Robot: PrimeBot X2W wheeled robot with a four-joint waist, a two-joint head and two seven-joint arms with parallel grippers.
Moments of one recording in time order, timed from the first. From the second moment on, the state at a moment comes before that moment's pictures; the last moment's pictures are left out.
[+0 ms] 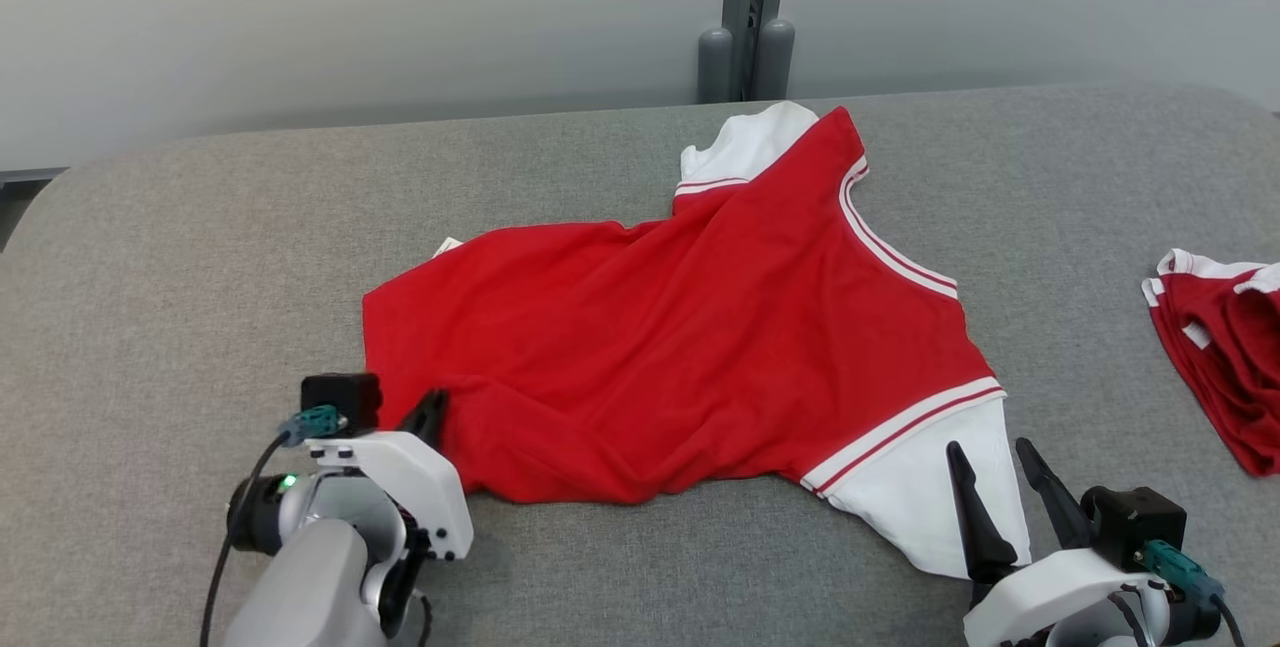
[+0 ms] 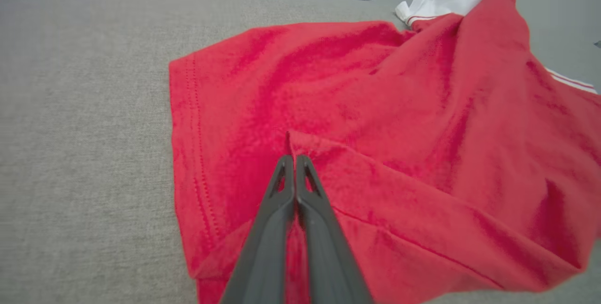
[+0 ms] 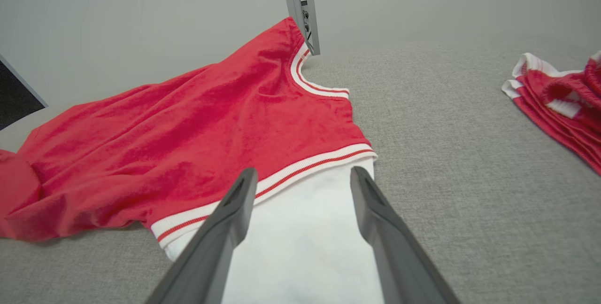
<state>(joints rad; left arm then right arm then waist) -0.47 0.05 -0.25 0.90 -0.38 -0.07 -0.03 -0.14 -0.05 0.09 0.51 0.25 0.13 -0.26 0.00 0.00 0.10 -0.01</state>
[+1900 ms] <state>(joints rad) -0.02 0.11 -0.09 0.49 -0.18 0.11 -0.26 -0.04 -0.05 0.05 0.38 0.12 0.13 -0.26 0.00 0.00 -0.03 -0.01</state>
